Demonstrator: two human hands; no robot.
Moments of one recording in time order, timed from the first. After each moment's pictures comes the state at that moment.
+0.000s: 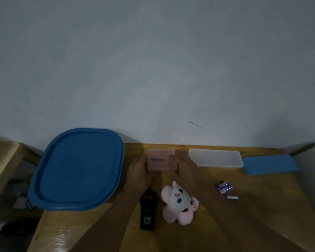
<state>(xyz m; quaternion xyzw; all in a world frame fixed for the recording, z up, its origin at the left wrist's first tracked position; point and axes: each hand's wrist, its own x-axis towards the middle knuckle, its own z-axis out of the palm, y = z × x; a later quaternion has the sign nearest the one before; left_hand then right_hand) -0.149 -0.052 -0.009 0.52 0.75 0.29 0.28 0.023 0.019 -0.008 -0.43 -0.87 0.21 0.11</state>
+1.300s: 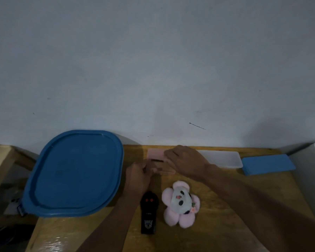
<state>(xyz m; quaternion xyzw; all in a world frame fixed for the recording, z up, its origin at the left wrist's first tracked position) -0.148 -0.051 0.000 0.48 0.76 0.34 0.28 0.014 0.063 0.012 -0.20 -0.97 -0.07 0.14</state>
